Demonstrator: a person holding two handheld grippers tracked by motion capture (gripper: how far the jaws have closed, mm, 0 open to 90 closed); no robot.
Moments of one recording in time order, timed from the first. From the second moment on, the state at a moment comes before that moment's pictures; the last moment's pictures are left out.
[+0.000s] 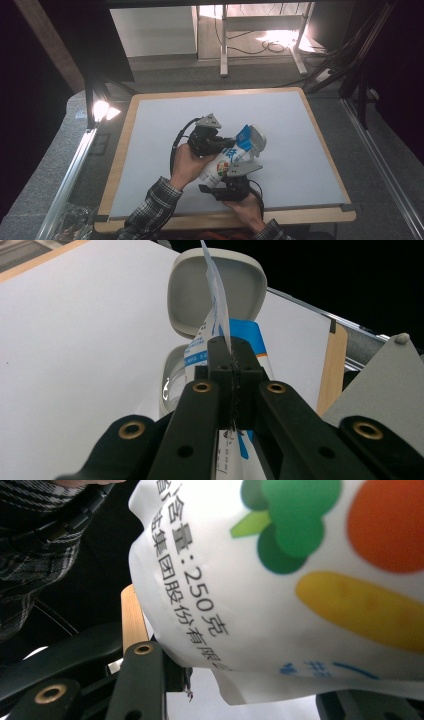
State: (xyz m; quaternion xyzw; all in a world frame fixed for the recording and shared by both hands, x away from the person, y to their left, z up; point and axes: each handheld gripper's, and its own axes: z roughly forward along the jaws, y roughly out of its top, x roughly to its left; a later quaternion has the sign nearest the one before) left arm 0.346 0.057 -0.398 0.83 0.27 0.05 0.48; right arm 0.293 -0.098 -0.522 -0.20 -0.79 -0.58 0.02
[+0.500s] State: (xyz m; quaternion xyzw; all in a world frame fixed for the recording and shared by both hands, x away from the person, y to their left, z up) left arm 0.352 0.054 -0.399 0.84 0.28 0.05 0.47; right arm 0.292 -0.097 -0.519 -0.19 -0.79 -0.59 0.03
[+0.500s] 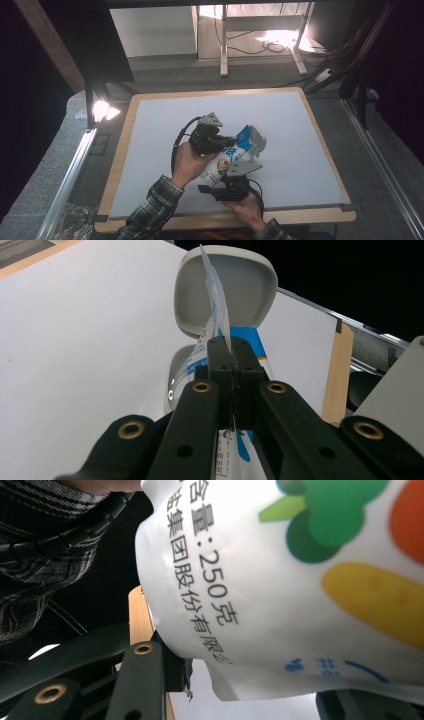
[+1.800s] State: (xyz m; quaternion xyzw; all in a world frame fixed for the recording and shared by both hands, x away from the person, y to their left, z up) left arm 0.363 0.047 -0.399 0.84 0.30 0.01 0.45; right arm 0.294 -0.097 -0.514 -0.18 -0.78 -0.60 0.04
